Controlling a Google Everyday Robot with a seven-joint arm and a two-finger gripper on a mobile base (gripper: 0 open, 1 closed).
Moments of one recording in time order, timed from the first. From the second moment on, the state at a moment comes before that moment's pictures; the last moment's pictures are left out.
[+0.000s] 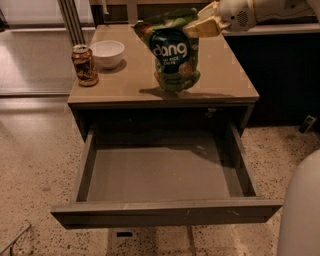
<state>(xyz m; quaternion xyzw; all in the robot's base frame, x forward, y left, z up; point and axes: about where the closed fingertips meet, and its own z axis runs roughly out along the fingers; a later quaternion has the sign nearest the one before) 0.692 -0.099 1.010 -0.57 0.63 0.23 0.47</state>
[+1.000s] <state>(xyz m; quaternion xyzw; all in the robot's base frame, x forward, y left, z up) 0.579 -0.091 1.038 -0.58 0.63 0.25 0.45</state>
